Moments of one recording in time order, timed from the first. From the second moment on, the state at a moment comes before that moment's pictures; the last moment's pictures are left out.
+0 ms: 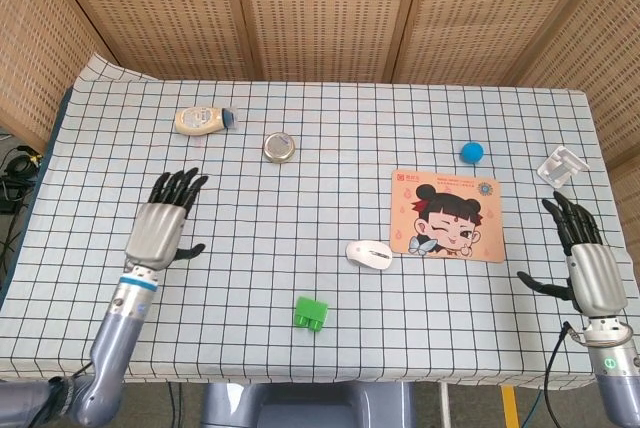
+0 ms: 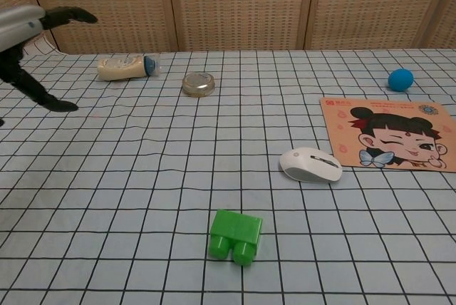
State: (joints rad) left arm -0.61 -1.40 -0.05 -1.83 1.11 1.44 0.47; right arm 0.19 -1.17 0.13 -1.50 -1.51 1.46 0.33
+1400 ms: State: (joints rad) left arm -0.29 -1.20 -0.02 -1.81 1.34 1.56 0.12; right arm 0.57 -1.67 0.25 -1.70 -0.95 1.10 -0.49
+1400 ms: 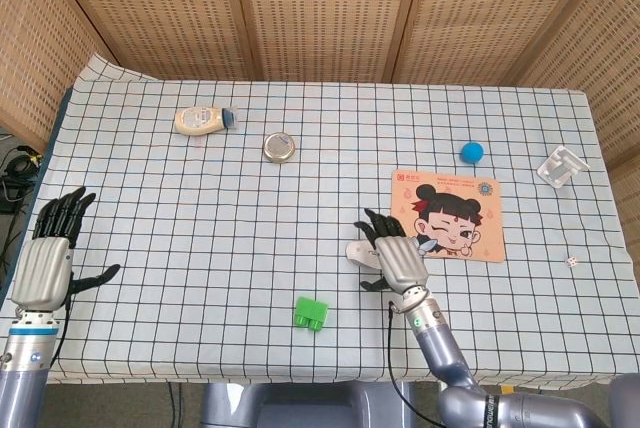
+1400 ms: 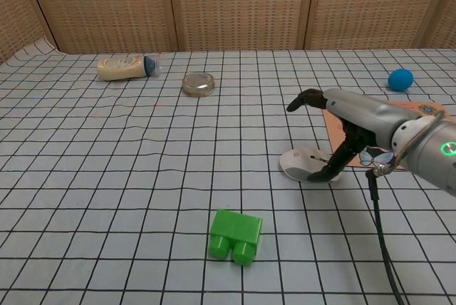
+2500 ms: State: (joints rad) left arm -0.25 -1.19 -0.08 -1.82 1.35 1.50 0.09; right arm 0.65 -1.77 0.26 -1.42 -0.82 1.03 -0.48
